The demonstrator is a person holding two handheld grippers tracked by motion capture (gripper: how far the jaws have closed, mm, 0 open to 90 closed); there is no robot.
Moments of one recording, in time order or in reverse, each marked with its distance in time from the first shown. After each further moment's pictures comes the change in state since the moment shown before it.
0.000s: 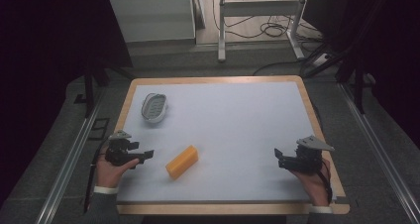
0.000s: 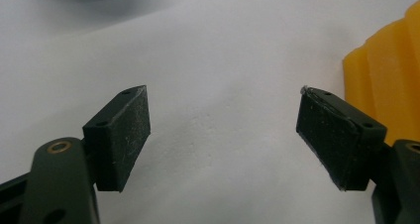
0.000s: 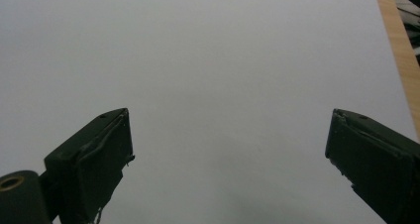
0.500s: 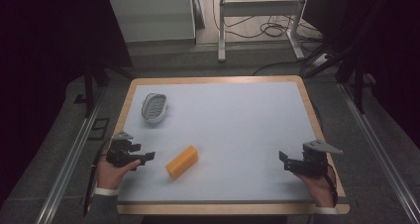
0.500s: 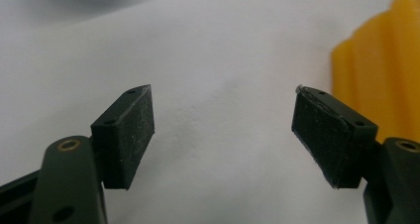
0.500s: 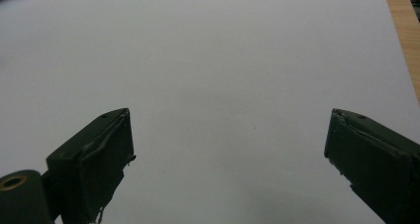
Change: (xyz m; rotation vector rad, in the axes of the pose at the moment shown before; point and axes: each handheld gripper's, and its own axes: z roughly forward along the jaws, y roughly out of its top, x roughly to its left) left arm -0.009 0.002 -0.006 0.024 -0.027 -0.003; right arm -0.010 -0.010 -0.009 0.000 0.038 0.085
